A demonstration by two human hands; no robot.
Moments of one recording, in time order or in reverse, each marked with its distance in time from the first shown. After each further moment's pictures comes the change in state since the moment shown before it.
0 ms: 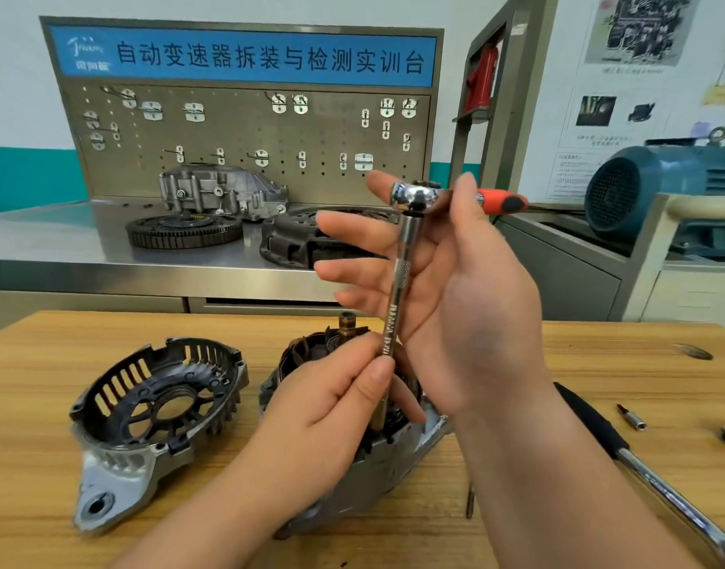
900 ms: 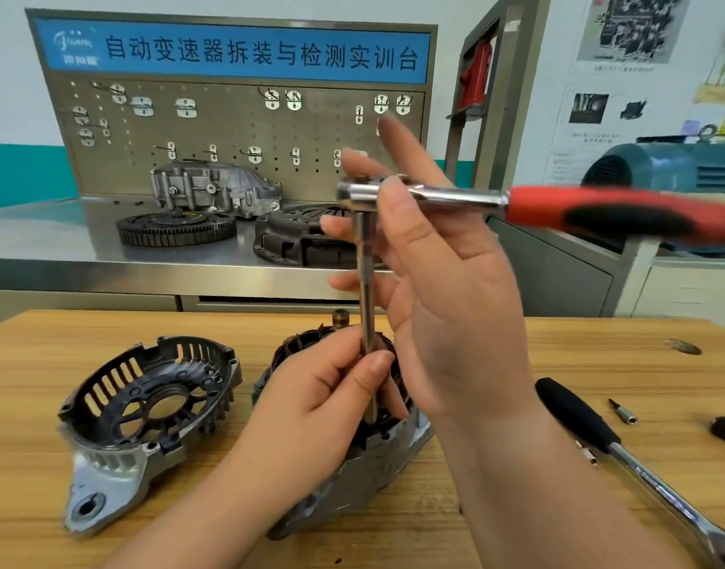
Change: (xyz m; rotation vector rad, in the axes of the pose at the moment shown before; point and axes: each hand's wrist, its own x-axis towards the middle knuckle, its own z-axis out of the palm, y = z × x) left_hand 0.001 -0.002 0.001 -0.001 0.053 0.004; right_hand -0.002 0.006 0.008 -0.161 0.037 -0.271
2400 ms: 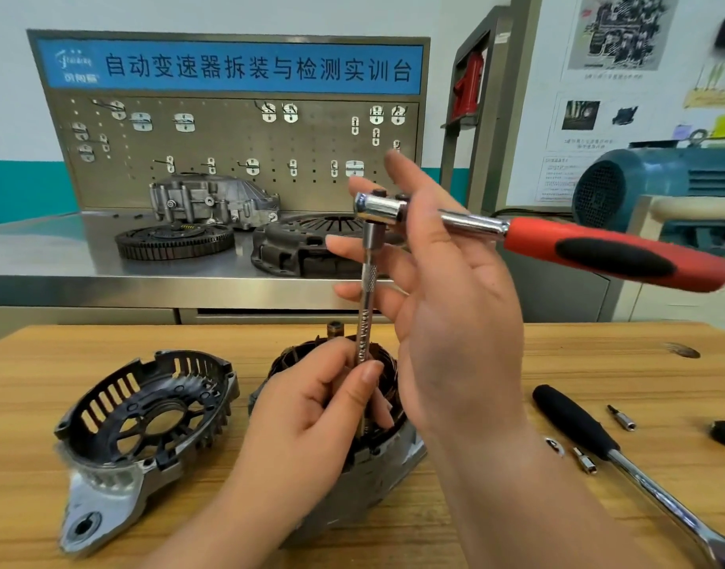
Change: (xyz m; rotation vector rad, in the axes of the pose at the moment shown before) left_hand -0.002 0.001 0.005 0.014 0.119 0.062; right_hand -0.002 0.000 0.003 -0.005 0.163 0.030
